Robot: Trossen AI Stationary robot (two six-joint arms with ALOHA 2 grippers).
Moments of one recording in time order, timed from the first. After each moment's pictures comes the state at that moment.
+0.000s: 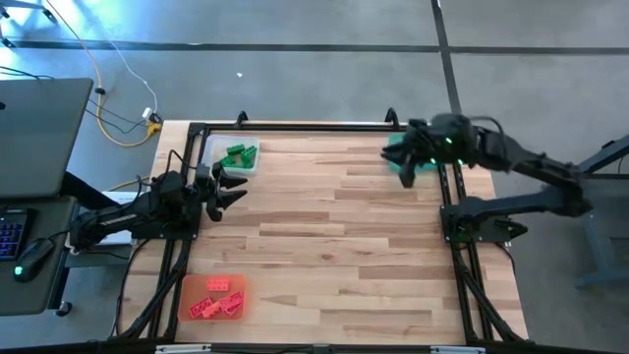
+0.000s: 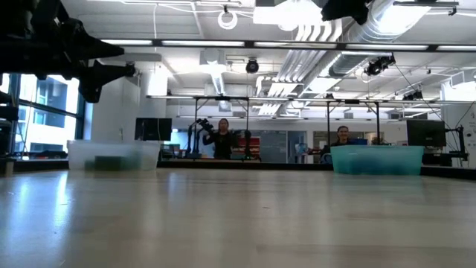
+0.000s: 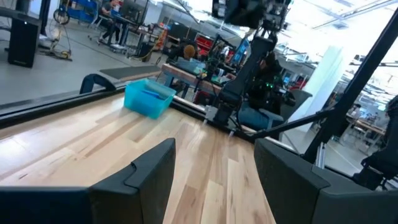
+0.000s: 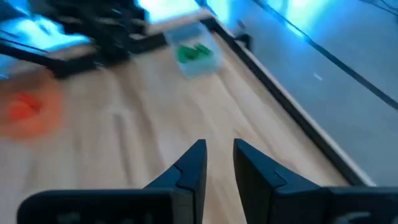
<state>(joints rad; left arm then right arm) 0.42 0.01 0.01 0.04 0.14 -0.39 -0.29 0.99 1.20 -0.73 0.03 0.12</state>
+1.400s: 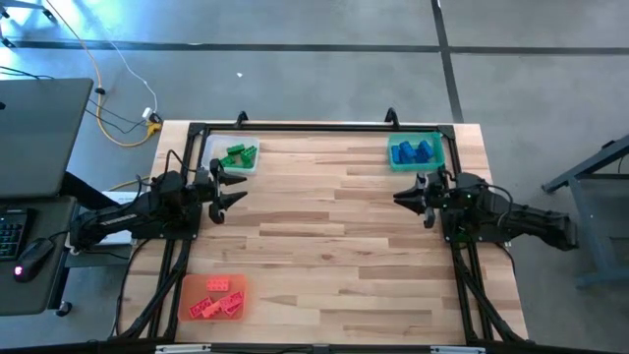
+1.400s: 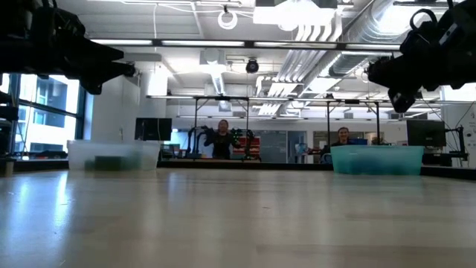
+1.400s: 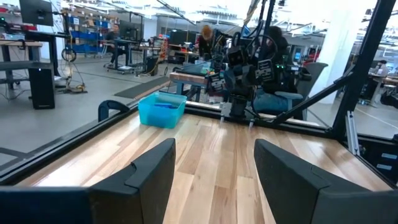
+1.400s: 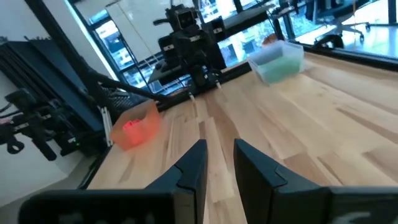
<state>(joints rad) 0.42 0.01 0.01 0.04 0.13 -0.13 -0.29 0.06 0.04 -0.03 -0.28 0.39</state>
